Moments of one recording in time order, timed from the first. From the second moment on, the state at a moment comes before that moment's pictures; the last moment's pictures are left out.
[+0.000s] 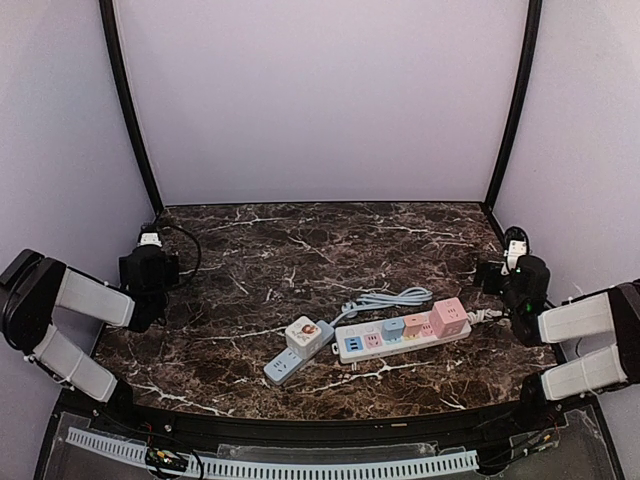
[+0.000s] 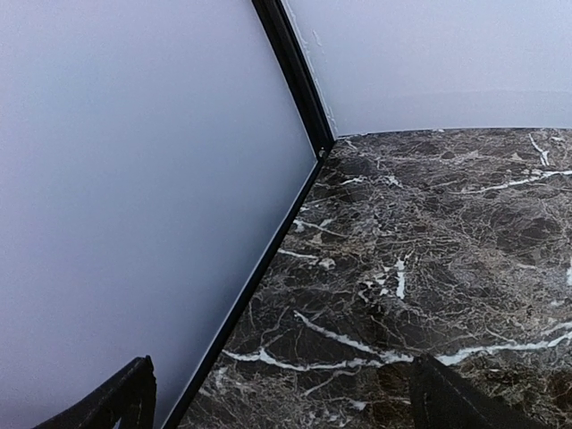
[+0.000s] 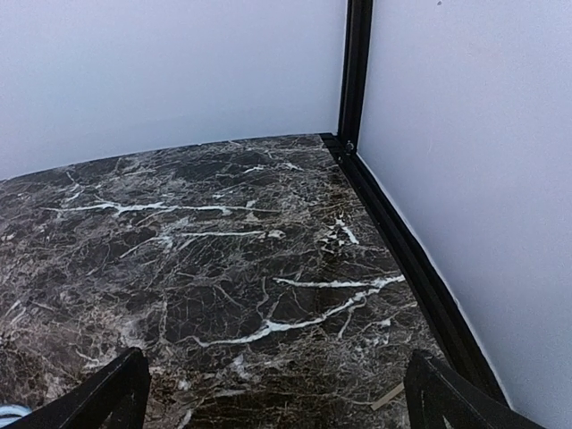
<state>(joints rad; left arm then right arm) -0.25 1.46 0.39 0.76 -0.80 0.12 0.14 1.23 0.21 0.76 0.27 0.08</state>
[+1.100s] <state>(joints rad) -0.05 1.58 0.33 1.03 -0.37 0.07 0.10 1.54 0.18 1.33 0.14 -0.02</state>
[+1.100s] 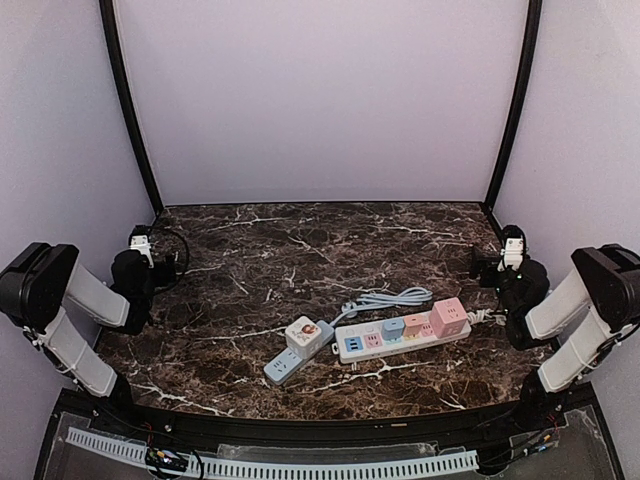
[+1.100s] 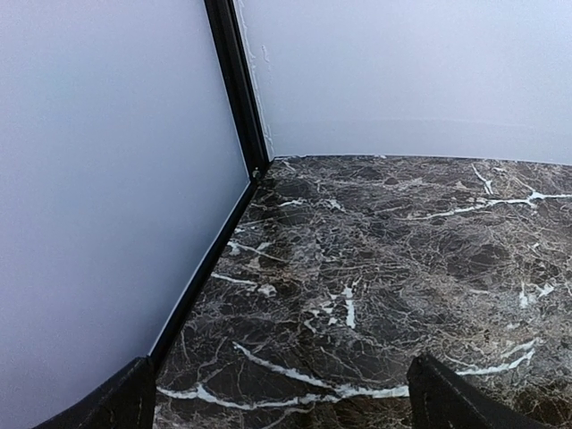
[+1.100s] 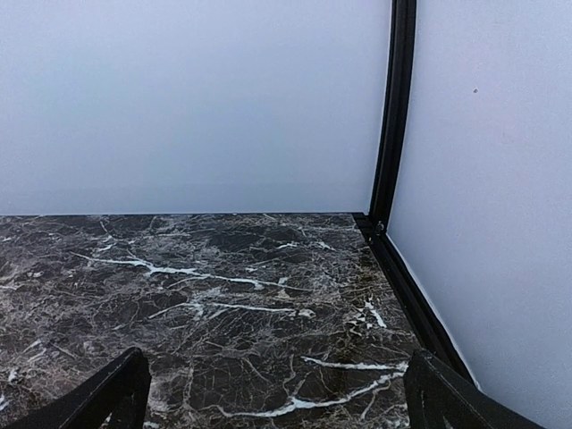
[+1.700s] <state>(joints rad) -0.05 1.58 0.33 1.03 -0.36 0.07 0.10 1.54 0.18 1.33 0.14 -0.02</state>
